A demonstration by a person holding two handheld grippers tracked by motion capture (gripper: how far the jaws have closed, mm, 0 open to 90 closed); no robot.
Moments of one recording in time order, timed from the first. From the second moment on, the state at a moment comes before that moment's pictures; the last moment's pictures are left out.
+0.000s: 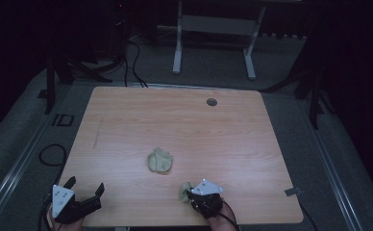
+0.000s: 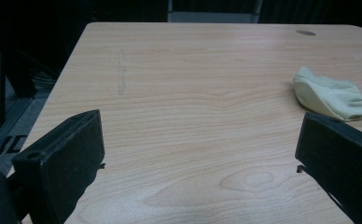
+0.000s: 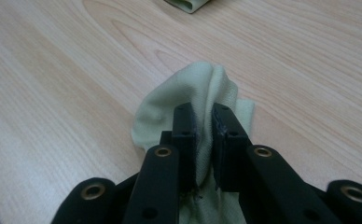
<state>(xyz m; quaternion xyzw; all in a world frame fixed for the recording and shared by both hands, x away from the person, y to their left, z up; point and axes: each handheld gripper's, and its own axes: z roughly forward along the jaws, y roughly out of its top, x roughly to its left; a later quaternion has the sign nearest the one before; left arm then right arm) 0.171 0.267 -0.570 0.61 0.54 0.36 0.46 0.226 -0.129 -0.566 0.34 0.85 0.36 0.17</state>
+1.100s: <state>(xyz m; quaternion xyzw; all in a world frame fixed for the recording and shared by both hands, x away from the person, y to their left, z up) 0.195 0.096 -0.546 0.81 0.34 0.09 0.46 0.246 -0.156 -0.524 0.30 0.86 0.39 0.12</state>
